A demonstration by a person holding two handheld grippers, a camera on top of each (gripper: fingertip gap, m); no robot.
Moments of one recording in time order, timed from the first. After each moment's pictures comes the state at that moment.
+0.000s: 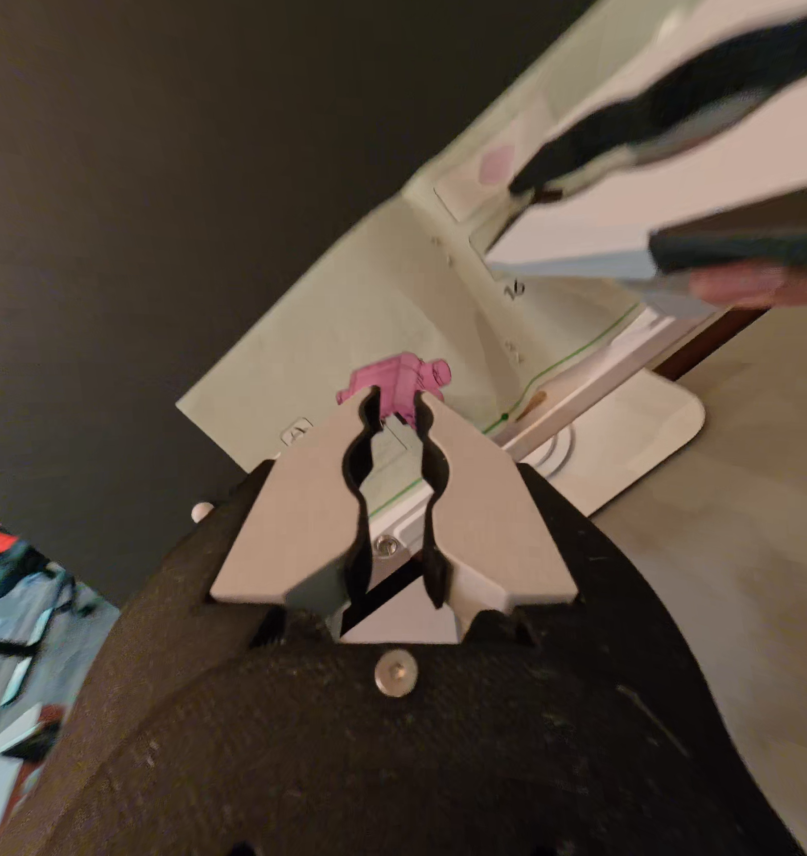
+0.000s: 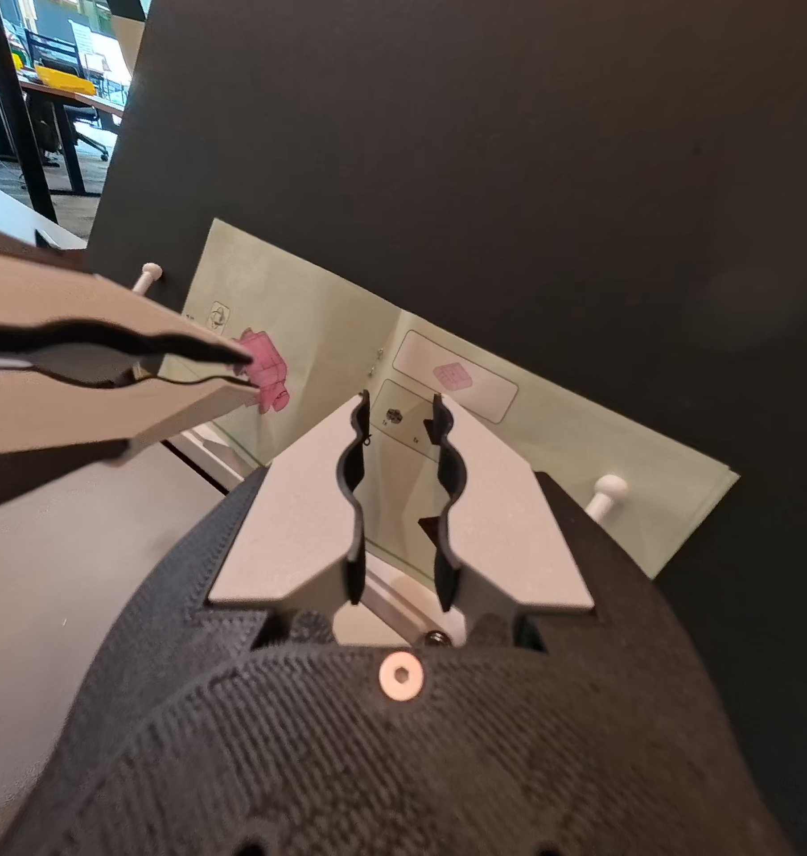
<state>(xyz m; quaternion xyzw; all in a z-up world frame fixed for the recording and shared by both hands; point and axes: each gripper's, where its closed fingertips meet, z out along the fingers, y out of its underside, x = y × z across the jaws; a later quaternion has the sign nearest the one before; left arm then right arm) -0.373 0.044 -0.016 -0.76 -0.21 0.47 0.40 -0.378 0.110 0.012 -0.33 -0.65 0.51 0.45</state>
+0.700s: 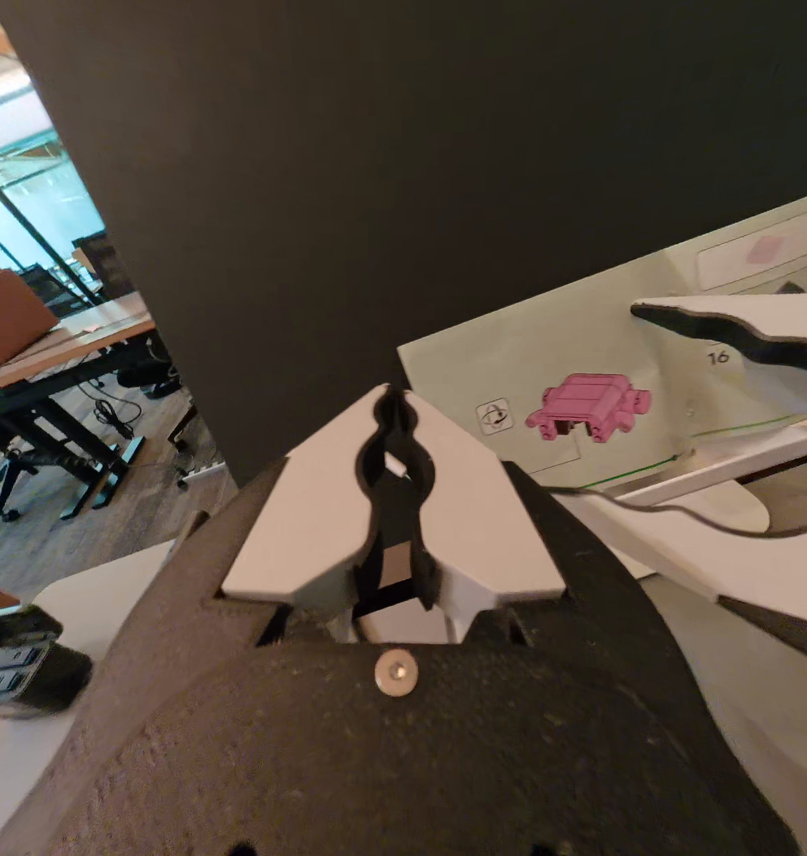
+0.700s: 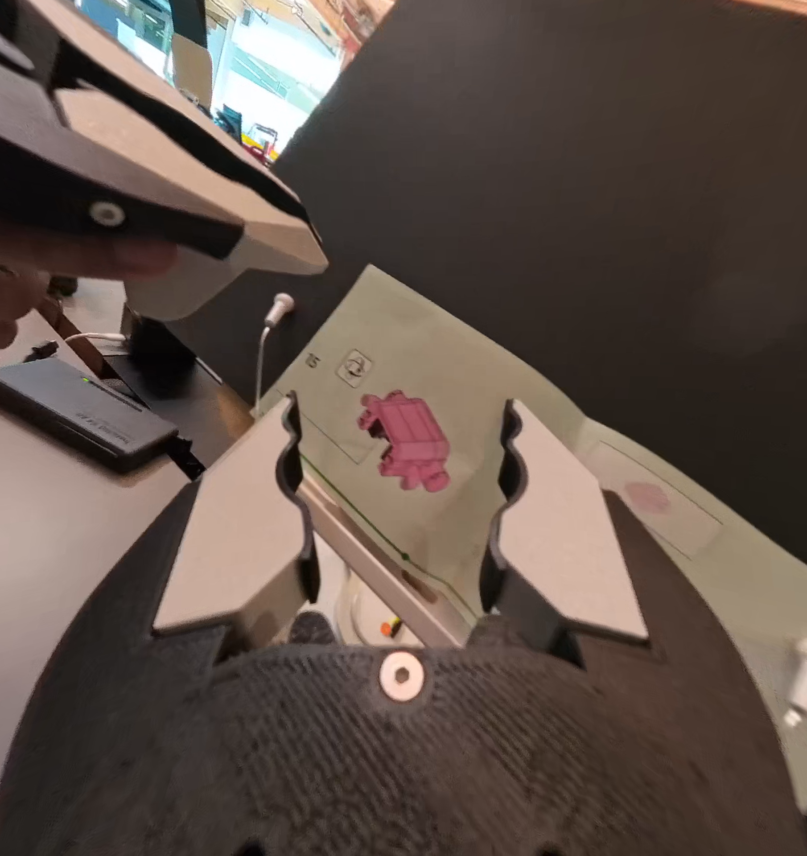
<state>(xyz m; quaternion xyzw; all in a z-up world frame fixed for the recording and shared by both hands) -0.395 -0.042 0.027 -0.67 -0.34 0.46 0.48 -0.373 0.019 0.008 -0.22 -0.65 0.49 0.53</state>
